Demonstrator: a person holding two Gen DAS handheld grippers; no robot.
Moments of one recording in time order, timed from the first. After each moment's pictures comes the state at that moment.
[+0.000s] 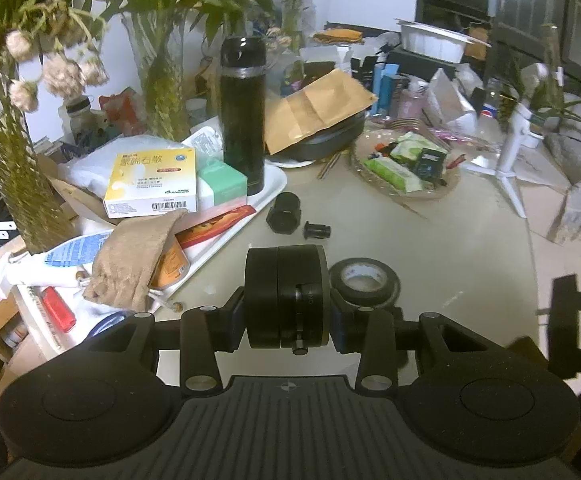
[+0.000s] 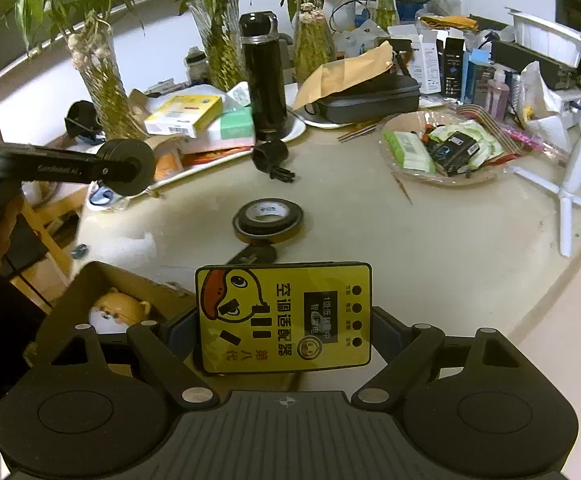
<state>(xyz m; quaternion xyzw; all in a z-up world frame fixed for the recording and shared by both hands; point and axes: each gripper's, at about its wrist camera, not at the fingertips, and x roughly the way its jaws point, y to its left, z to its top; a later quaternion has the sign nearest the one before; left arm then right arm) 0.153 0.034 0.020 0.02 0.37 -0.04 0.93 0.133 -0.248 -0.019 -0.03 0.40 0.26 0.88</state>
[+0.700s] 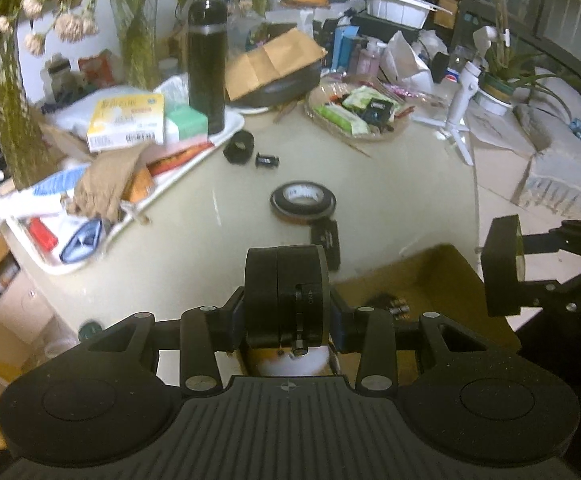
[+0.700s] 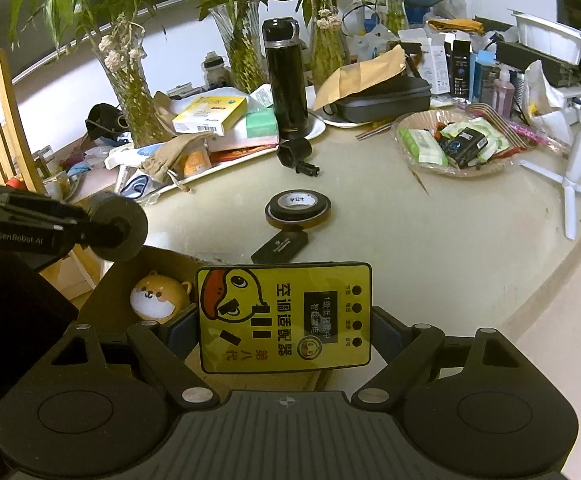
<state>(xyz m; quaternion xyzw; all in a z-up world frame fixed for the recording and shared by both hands) 0.079 0.014 0.017 0.00 0.42 -0.08 0.90 0.091 -0.248 -0.011 -0.02 0.39 0.28 0.88</state>
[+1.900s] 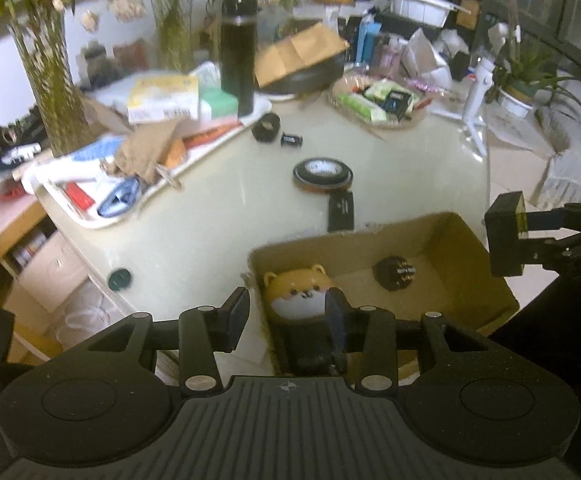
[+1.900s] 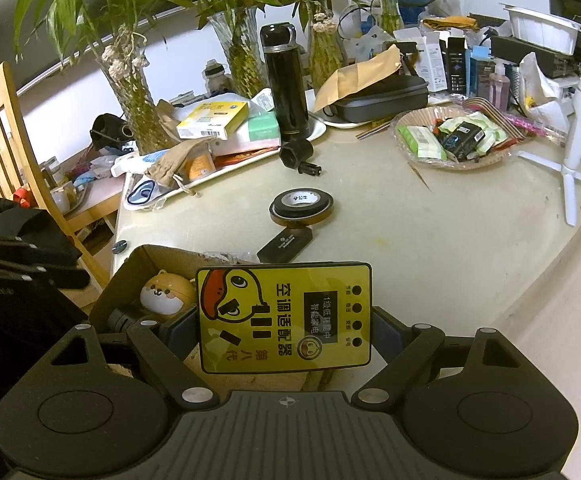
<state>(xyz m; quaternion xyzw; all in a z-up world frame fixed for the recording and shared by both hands) 0.028 0.014 0.023 0.00 0.42 -0.04 0.91 0.081 -0.256 -0.014 0.00 0.39 0.28 0.88</state>
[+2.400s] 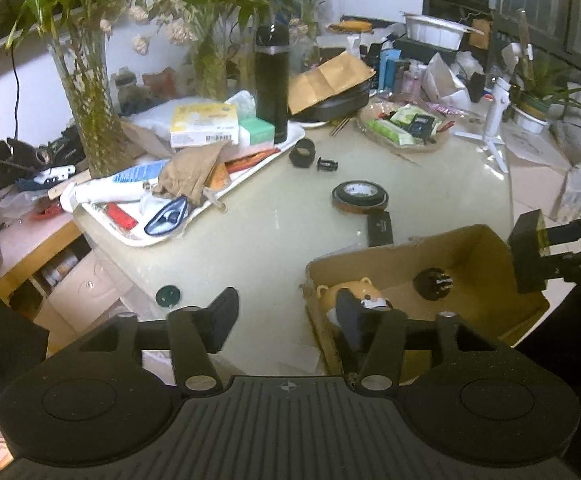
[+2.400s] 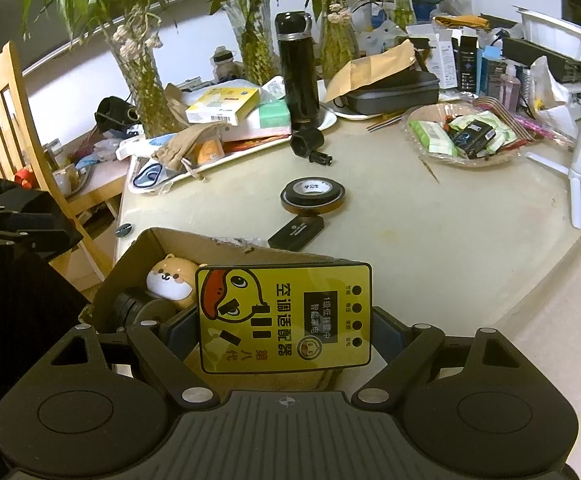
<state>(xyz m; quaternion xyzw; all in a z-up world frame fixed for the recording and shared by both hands) 0.009 0.038 0.027 0.02 0.37 -0.01 0.93 0.072 -0.240 -0.017 -0.02 0.40 0.29 0.87</state>
